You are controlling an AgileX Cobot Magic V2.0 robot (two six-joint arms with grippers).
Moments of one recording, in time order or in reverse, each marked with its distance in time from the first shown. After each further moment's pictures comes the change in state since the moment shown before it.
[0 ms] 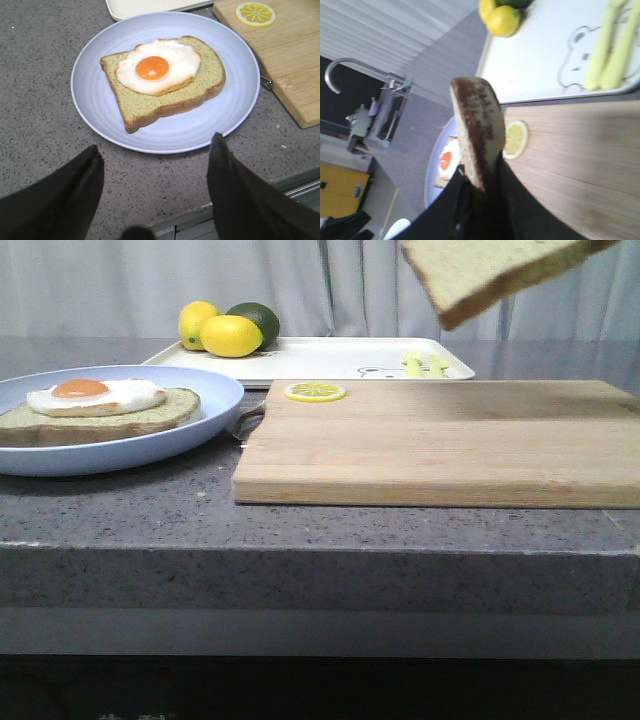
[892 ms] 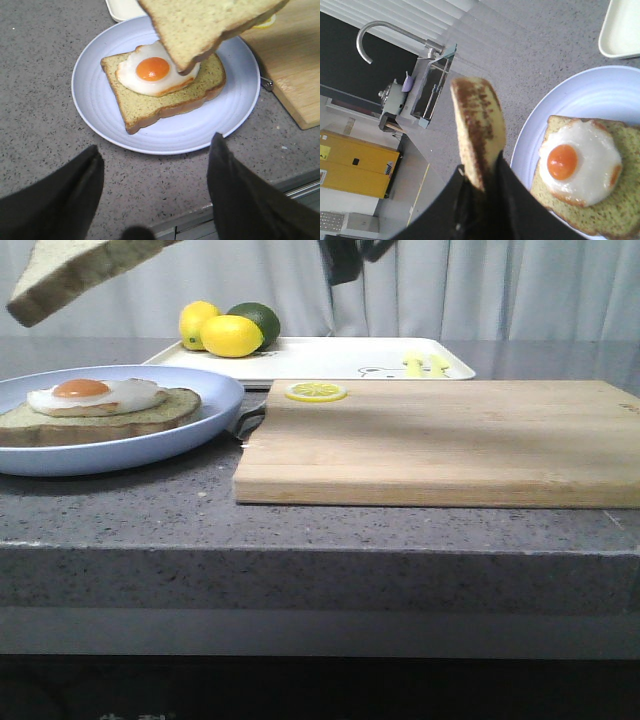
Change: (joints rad) left arm 0.000 0.000 0.000 0.000 -0.002 0.000; right arm 0.841 0.120 -0.141 0.307 -0.704 0.028
